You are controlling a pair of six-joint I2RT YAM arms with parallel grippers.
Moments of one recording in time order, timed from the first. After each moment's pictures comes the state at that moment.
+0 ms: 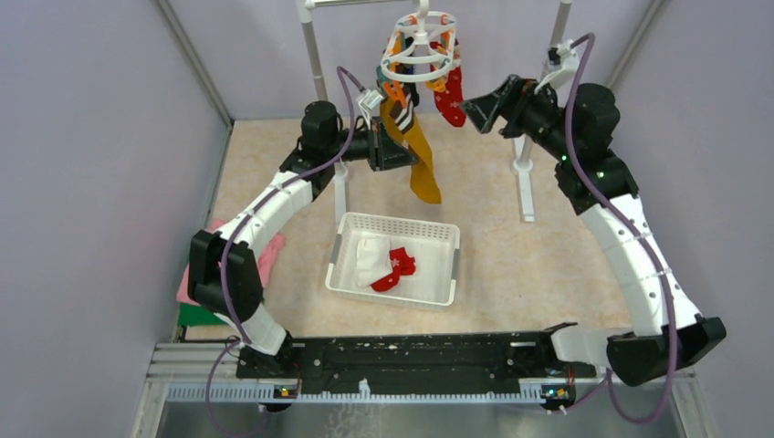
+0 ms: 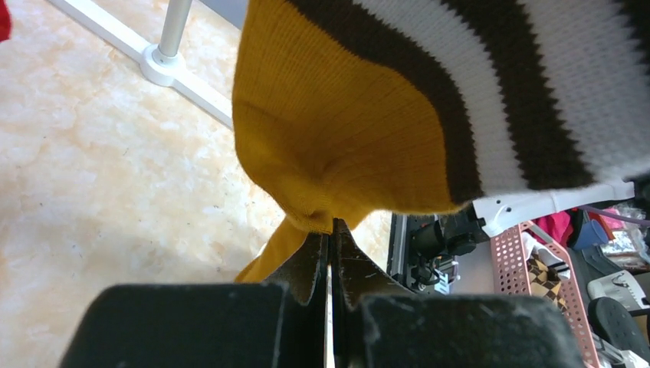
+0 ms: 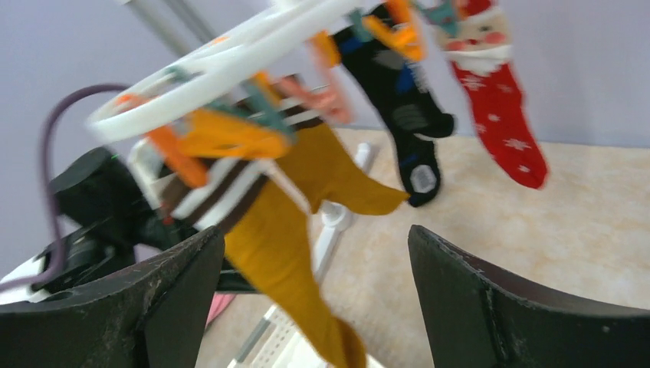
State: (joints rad) left arm -0.38 1.63 1.36 0.18 1.00 -0.51; right arm 0.25 1.27 1.49 -0.25 -0.33 0.49
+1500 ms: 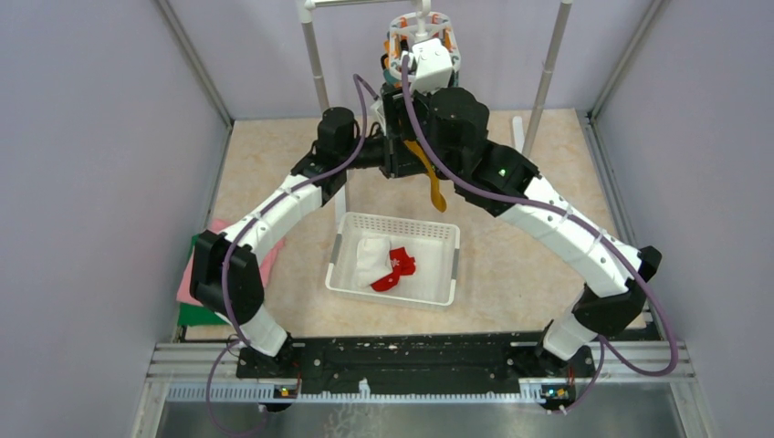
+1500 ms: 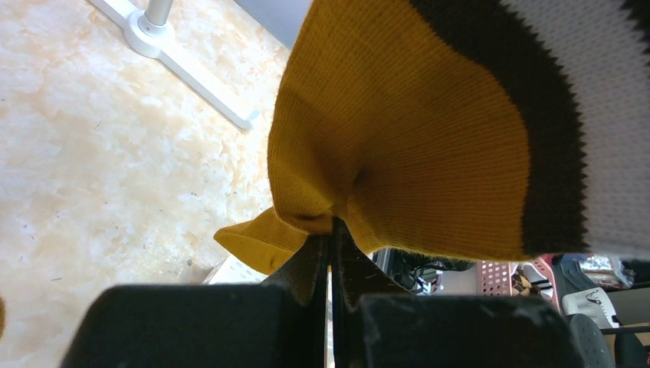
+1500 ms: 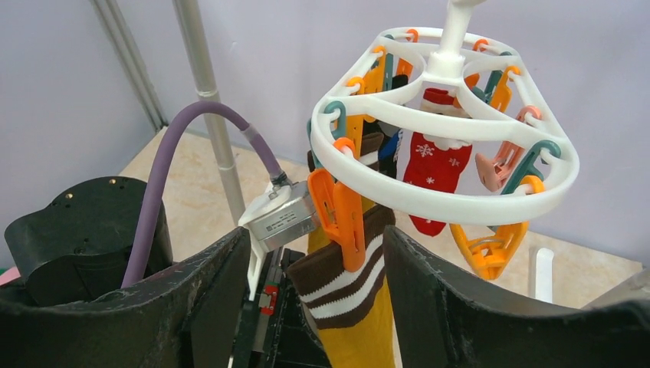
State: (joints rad) left arm -0.48 1.62 1.36 0.10 0.86 -0.54; right arm 0.99 1.59 1.96 -0.37 0.63 -0.05
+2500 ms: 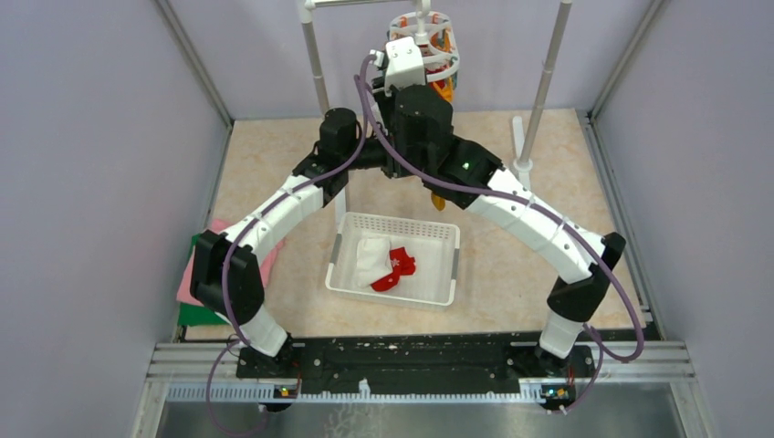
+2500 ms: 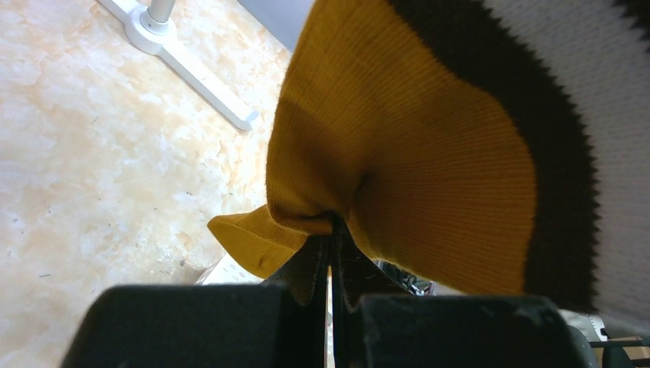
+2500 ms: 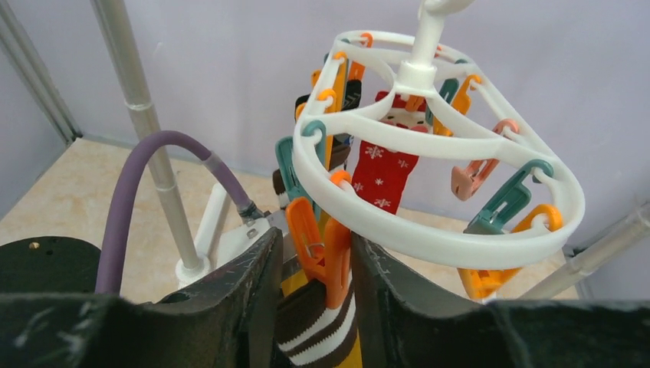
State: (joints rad) left arm -0.49 1.62 1.36 0.10 0.83 -0.58; right arm 1.01 1.75 2.09 -0.32 0.83 -0.16
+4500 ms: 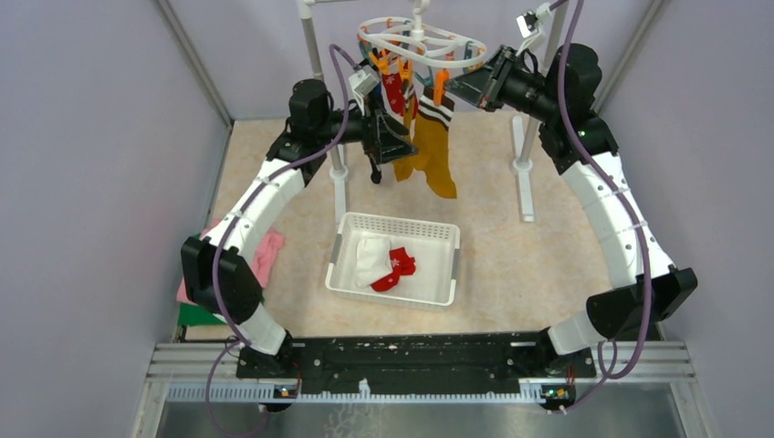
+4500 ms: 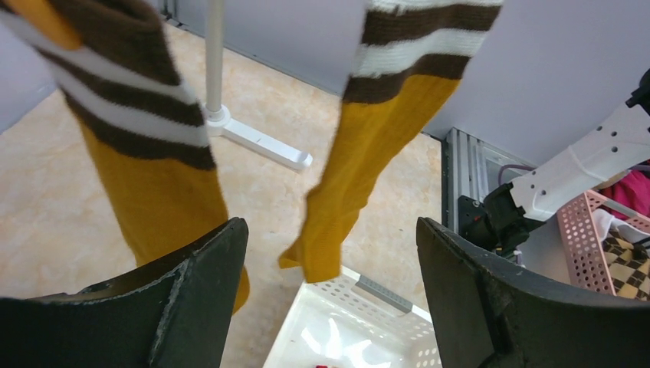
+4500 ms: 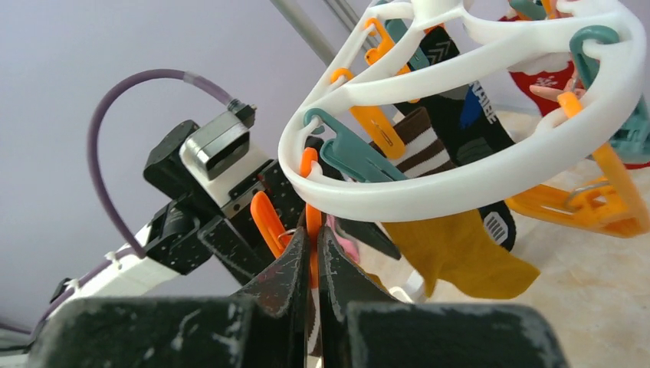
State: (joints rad) left arm -0.38 1.62 1.55 -0.01 1.00 -0.25; right arm 0.31 1.49 1.76 -0.23 -0.60 0.69
